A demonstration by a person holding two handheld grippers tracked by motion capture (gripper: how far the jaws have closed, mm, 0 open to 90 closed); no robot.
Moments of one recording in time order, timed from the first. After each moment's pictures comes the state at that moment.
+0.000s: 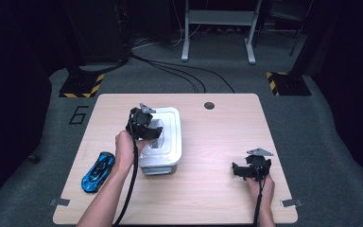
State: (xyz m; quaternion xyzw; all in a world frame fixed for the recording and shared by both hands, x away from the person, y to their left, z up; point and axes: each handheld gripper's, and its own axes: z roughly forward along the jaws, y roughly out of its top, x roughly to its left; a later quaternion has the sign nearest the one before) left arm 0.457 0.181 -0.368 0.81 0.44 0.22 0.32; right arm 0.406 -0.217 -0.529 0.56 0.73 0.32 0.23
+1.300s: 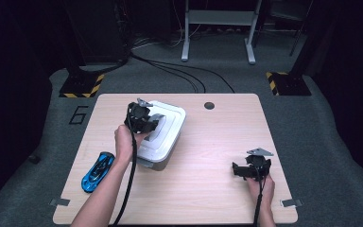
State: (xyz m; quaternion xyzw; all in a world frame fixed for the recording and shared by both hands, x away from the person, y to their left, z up) left arm 0.485 0.194 -0.372 0.80 0.45 0.21 0.33; right arm 0.406 -0.218 -0.529 0.56 0.73 0.32 0.23
